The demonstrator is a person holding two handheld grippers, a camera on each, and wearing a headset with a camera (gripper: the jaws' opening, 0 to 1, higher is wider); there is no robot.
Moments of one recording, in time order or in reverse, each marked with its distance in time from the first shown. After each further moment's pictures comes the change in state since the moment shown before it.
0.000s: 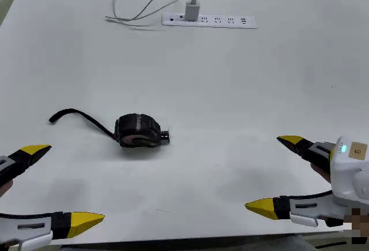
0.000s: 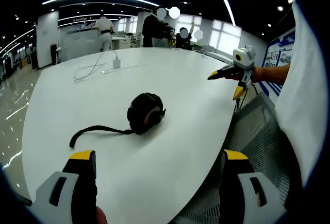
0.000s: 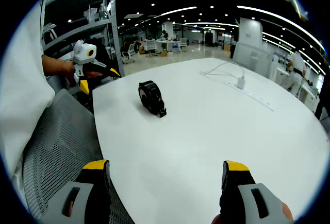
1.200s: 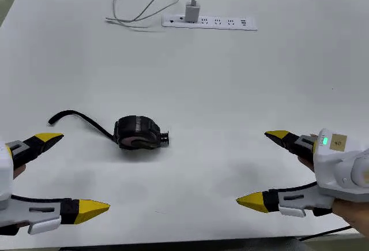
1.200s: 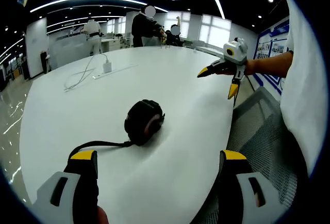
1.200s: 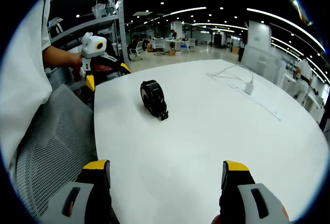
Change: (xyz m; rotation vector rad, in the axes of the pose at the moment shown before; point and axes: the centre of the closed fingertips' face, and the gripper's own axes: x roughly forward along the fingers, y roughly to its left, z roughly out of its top) left arm 0.026 0.008 0.019 0.099 0.019 -0.060; right arm 0.025 -0.009 0.012 -0.078 0.011 0.047
